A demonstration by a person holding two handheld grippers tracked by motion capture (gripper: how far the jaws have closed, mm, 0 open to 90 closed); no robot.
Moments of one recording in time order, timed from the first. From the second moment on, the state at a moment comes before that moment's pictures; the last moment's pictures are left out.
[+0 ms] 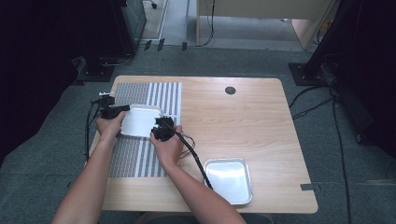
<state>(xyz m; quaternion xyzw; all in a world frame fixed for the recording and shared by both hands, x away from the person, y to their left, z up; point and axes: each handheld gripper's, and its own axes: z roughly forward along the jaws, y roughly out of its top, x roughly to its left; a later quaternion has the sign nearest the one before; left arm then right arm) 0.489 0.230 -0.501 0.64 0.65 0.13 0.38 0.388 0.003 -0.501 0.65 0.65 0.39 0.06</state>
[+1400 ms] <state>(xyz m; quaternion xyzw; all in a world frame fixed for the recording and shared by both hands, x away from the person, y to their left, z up) 0.469 0.234 -0.472 0.62 0.67 0.18 0.35 0.401 -0.019 -0.490 0.60 0.66 0.43 0.15</state>
